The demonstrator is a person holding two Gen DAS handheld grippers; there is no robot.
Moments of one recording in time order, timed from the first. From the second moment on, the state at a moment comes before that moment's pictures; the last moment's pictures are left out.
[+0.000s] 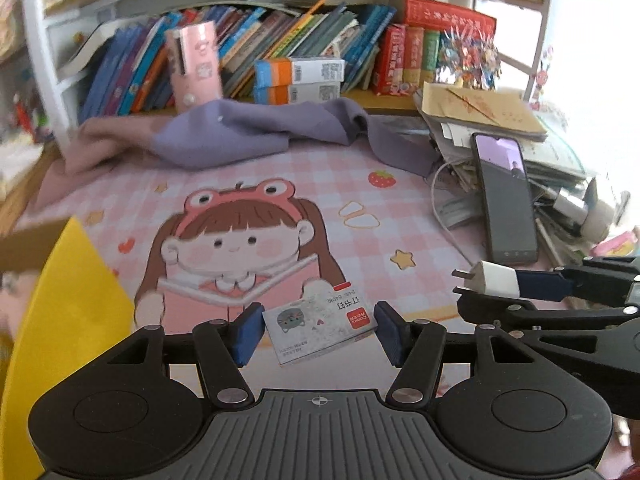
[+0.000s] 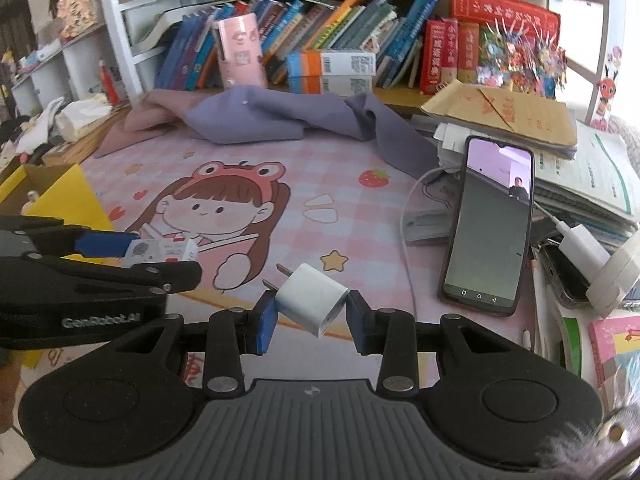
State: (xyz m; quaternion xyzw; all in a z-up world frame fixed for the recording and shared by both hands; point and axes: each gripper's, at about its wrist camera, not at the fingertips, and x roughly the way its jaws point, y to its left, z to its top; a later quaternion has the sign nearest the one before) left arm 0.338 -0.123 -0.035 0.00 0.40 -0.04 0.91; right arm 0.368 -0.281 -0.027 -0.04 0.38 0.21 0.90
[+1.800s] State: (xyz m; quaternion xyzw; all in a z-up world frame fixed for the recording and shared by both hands) left arm 0.062 0.034 -0.011 0.00 0.35 -0.13 0.93; right arm 0.076 -0.141 0.002 -0.08 0.37 0.16 0.91
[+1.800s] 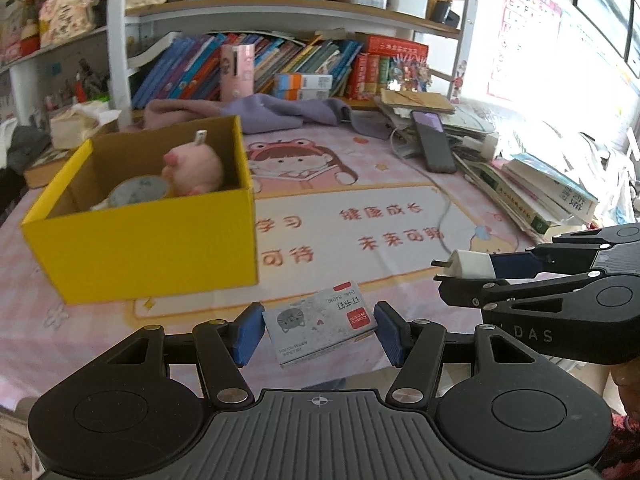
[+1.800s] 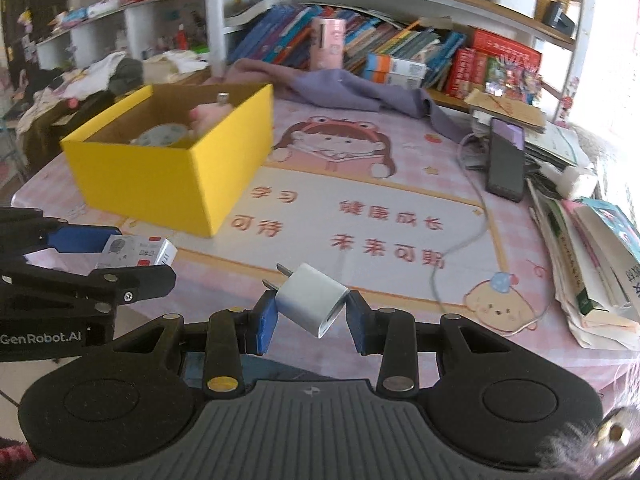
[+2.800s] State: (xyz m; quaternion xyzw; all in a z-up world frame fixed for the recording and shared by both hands) left arm 0.029 0.118 -0.014 -0.03 0.36 -0.06 0.93; right arm 0.053 -0.052 0.001 -0.13 0.37 0.26 0.88
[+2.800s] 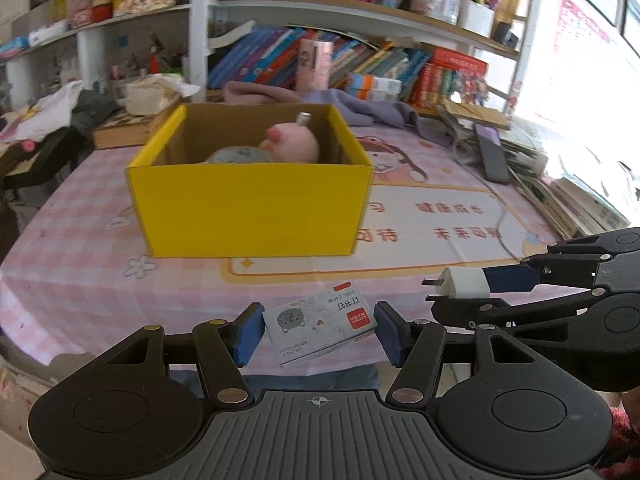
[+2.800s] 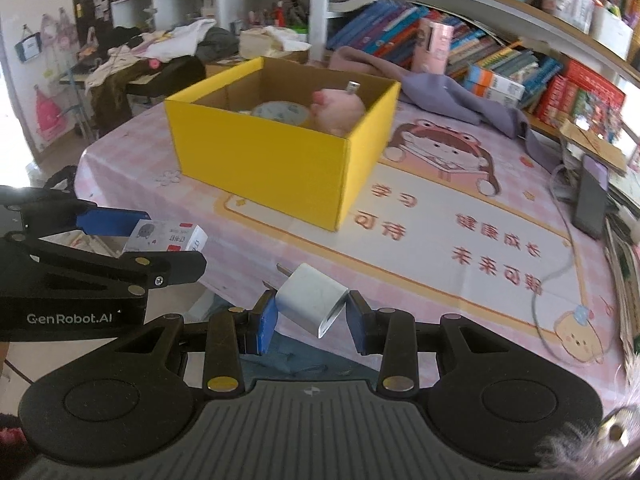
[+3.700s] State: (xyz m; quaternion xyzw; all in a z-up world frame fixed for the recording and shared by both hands) left arm 0.046 0.165 -0.006 -0.05 0.35 0.04 0.93; right arm 0.086 0.015 0.000 -0.16 0.35 0.38 0.84
